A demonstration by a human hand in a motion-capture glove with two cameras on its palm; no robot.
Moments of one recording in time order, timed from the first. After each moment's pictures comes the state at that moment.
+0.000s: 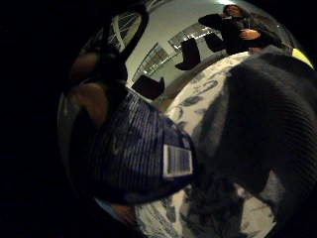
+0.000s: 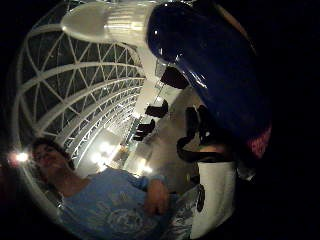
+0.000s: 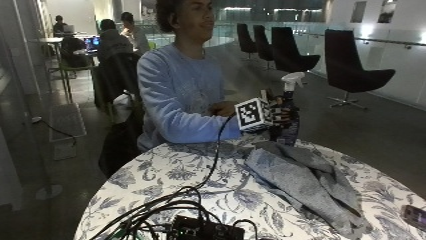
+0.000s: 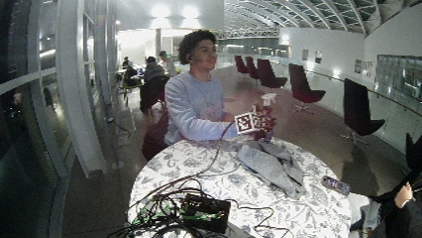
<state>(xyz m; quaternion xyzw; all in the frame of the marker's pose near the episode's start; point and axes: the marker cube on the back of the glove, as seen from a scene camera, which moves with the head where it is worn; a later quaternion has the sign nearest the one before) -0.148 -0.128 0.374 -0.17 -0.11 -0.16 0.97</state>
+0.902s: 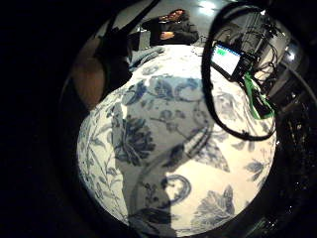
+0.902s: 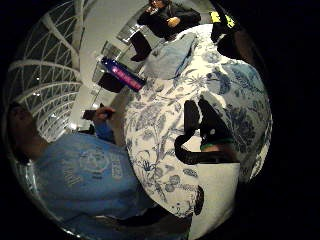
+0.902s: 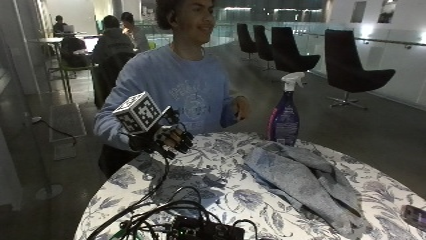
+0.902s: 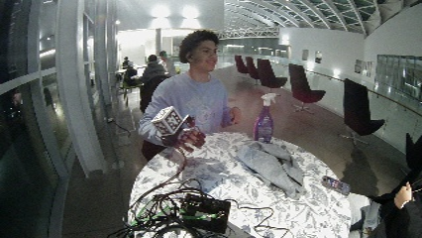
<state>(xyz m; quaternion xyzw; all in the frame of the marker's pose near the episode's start) 0.008 -0.032 0.043 -0.10 0.30 -0.13 0.94</state>
